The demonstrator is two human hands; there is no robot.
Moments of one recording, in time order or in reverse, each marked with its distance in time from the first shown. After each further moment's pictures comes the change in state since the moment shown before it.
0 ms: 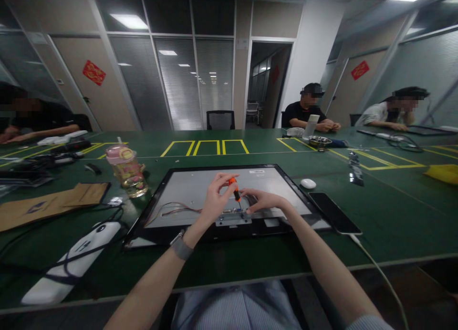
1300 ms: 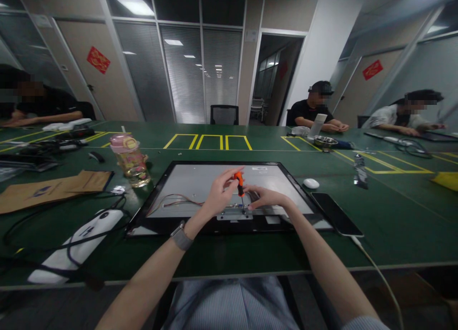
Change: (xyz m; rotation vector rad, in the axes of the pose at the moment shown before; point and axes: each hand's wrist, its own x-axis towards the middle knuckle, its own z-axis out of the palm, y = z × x) left_hand 0.000 0.001 0.000 0.001 -0.152 0.044; right_hand -0.002 -0.003 -0.002 -0.029 -0.012 0.010
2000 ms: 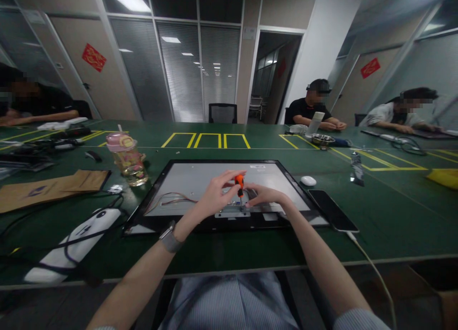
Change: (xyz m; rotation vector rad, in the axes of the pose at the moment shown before) left_hand -0.005 0.019 -0.009 0.123 -0.168 0.015; right_hand 0.001 0.001 0.000 0.021 0.002 0.002
